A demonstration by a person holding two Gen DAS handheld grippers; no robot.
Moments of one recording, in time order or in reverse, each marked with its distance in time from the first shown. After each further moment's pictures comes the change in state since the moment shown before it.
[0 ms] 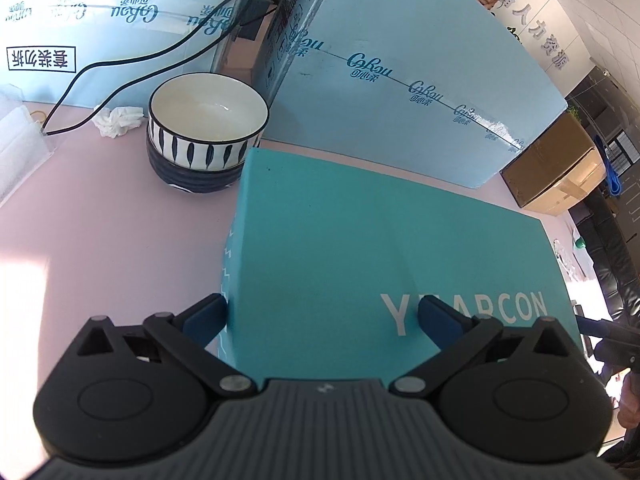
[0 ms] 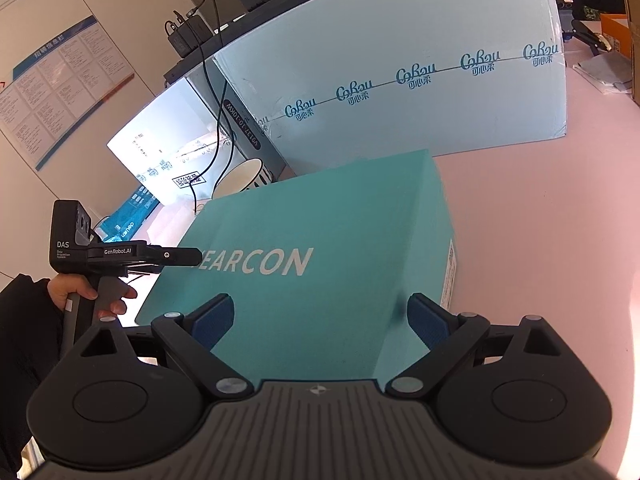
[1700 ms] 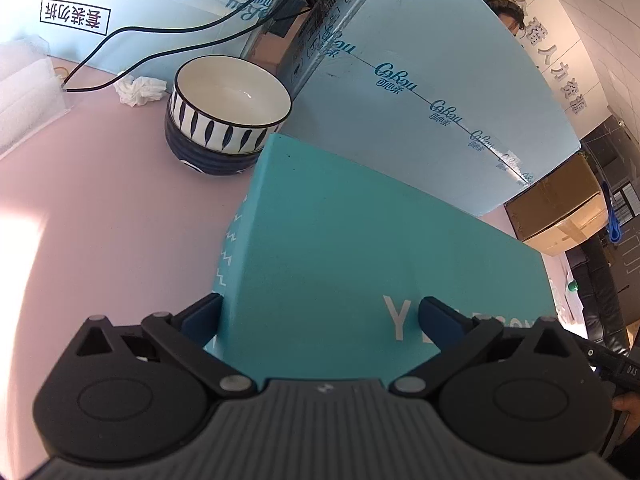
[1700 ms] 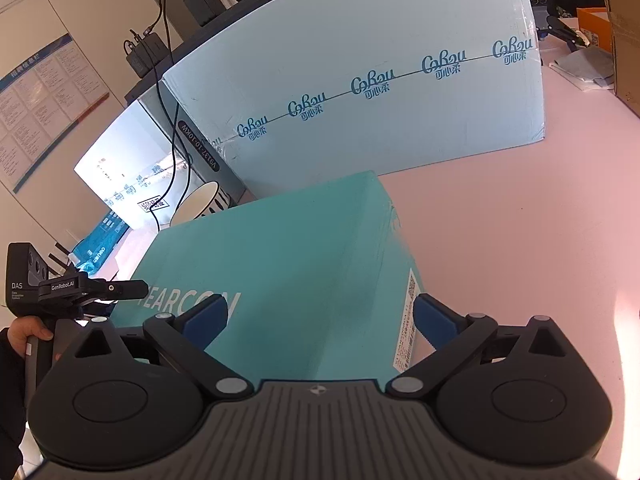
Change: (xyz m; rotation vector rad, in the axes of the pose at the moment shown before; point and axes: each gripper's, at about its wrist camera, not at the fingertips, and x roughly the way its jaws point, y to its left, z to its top) left arm 0.003 0.009 -0.010 -0.156 -0.029 -0.018; right arm 0.033 -0.032 0.014 0.058 -0.012 -0.017
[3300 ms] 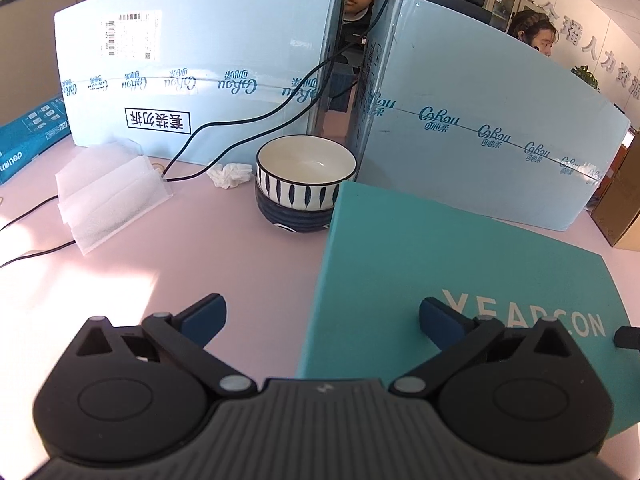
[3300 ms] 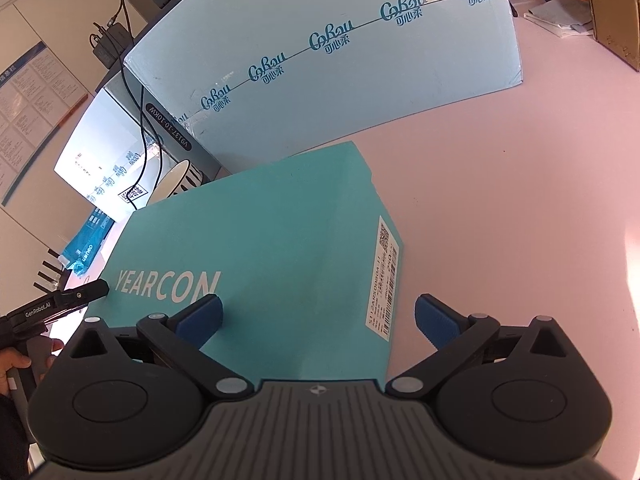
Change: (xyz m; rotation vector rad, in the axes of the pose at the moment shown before) left arm -0.032 -0.030 -0.039 0.172 -0.284 0.386; right arm 0.015 -0.028 -0.018 0.073 0.053 -0.052
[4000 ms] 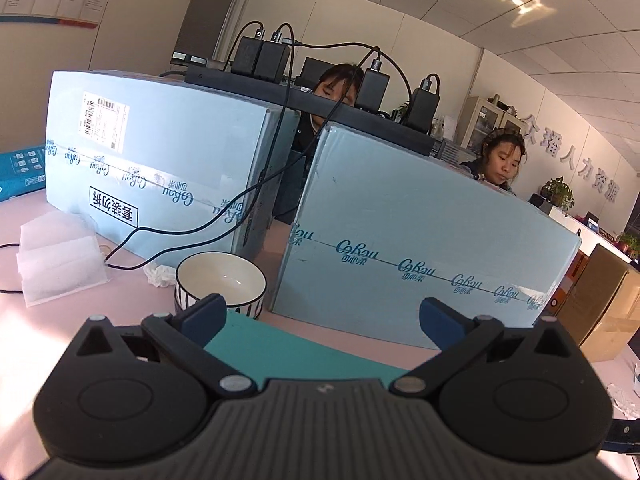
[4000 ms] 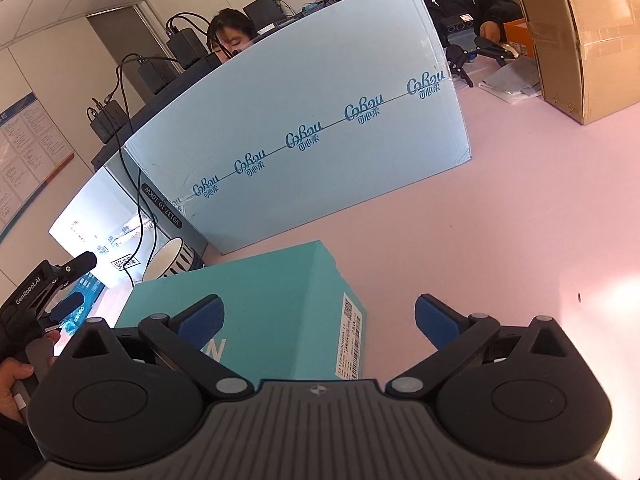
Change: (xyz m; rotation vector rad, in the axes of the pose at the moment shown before) left arm -0.019 -0.069 0.023 -0.139 -0.320 -0.111; right arm -0.066 -0.006 0.010 0.040 -0.218 -0.057
